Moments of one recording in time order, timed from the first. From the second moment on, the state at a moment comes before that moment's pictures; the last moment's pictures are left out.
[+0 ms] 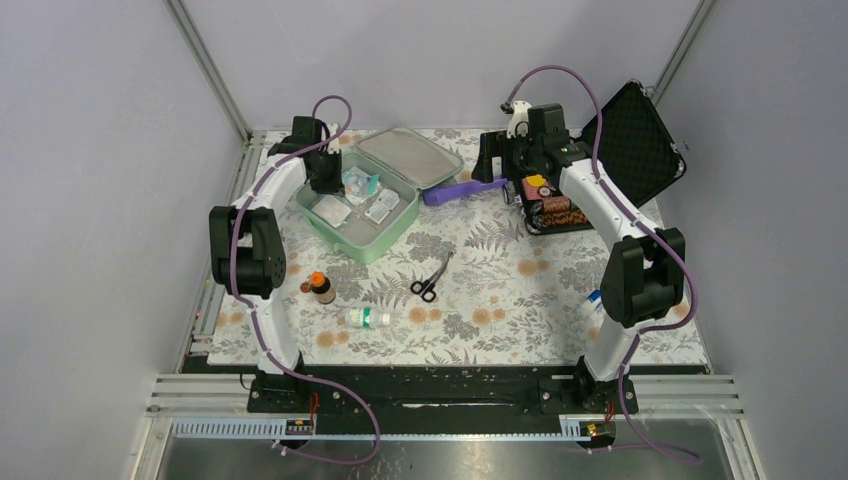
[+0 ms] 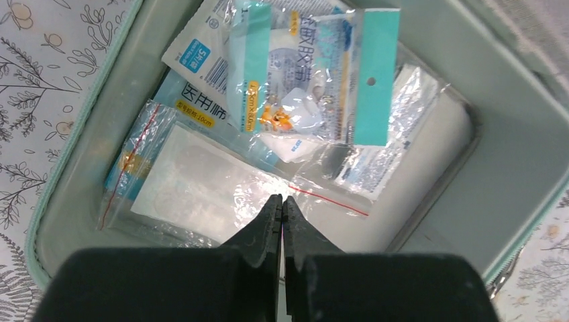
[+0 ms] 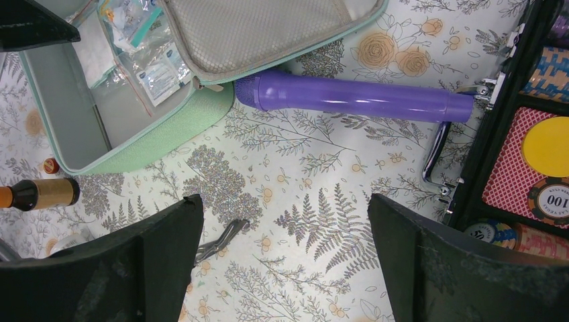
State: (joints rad) left arm -0.07 1.97 1.63 -0.64 0.20 -0.10; right arm 0.27 1.79 1.57 -0.48 -0.36 0.12
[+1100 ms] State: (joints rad) left arm -0.06 2.17 1.85 -0.64 0.12 -0.02; right arm 0.27 1.79 1.54 -0.48 -0.36 0.09
